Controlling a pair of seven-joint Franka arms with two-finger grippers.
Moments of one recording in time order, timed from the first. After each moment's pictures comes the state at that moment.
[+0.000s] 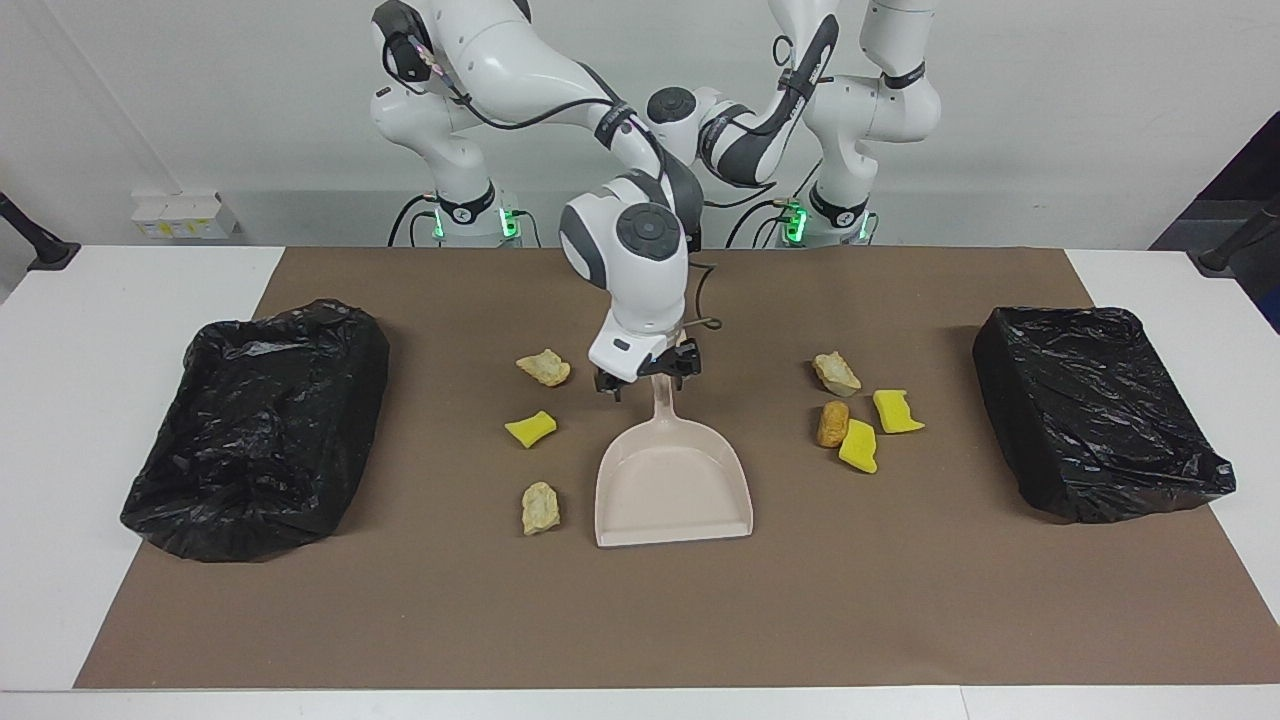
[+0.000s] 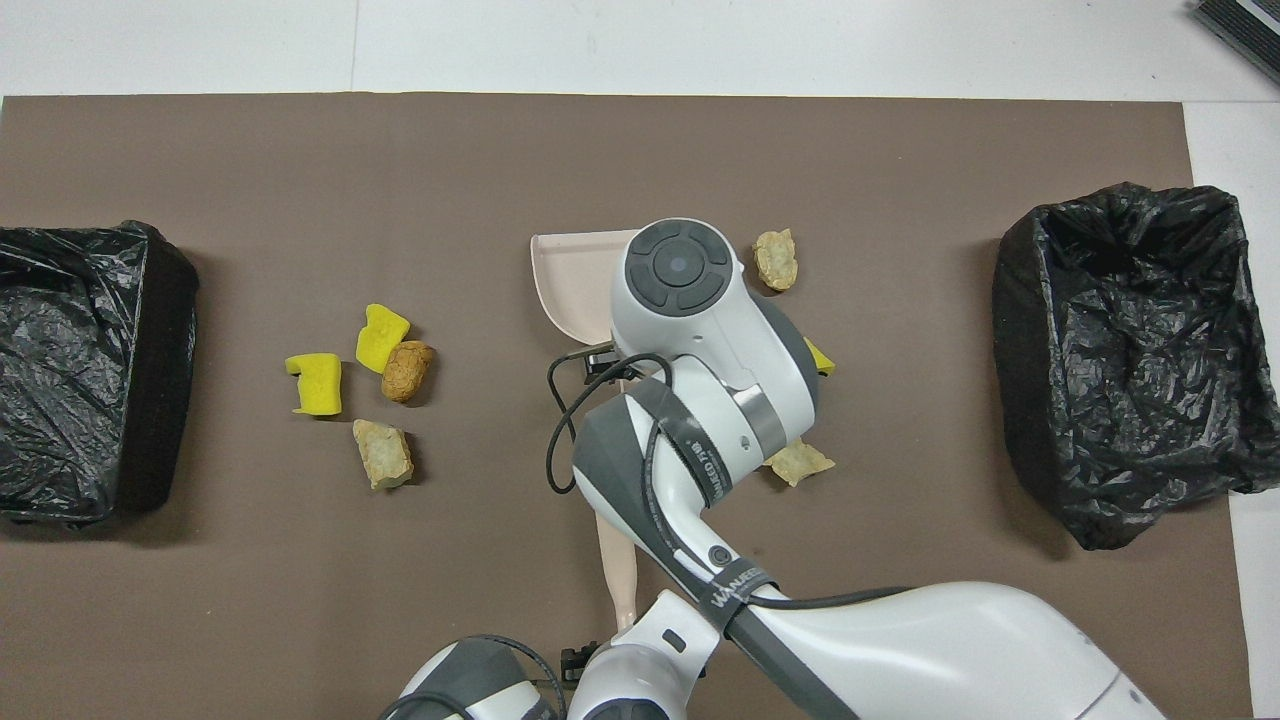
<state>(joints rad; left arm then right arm) -0.25 -0.09 -0.82 -2.42 -0.18 2.37 -0.95 0.49 0.50 0.11 -1.52 -0.02 2.01 0.43</state>
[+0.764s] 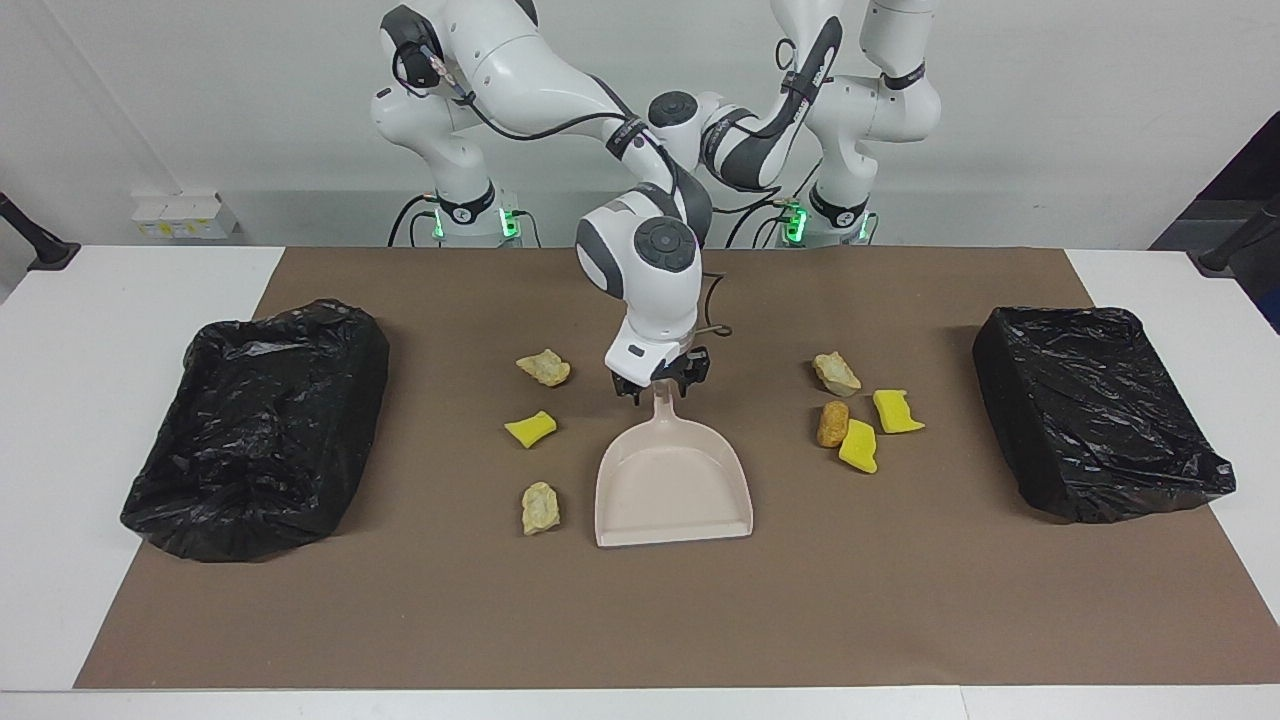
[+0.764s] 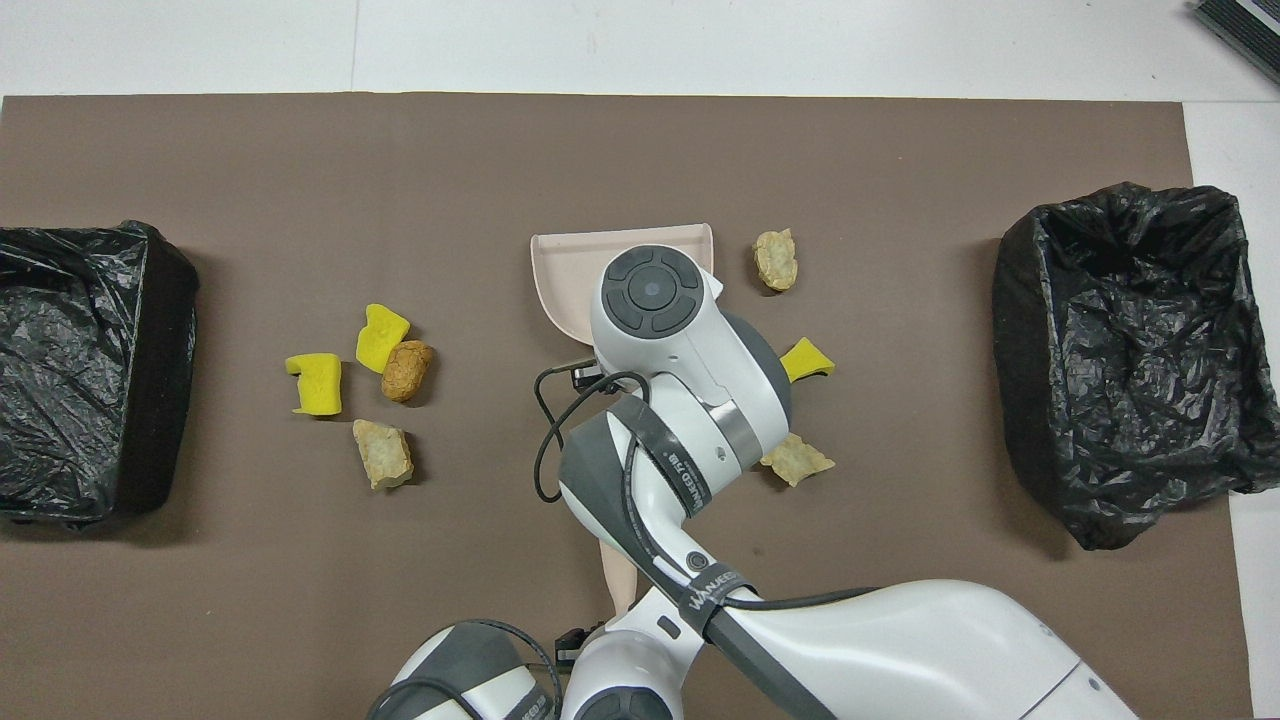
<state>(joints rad) -0.23 -0.09 -0.80 -2.40 -0.10 2.34 -0.95 0.51 0.51 0.11 -1.57 -0.02 2.03 0.45</state>
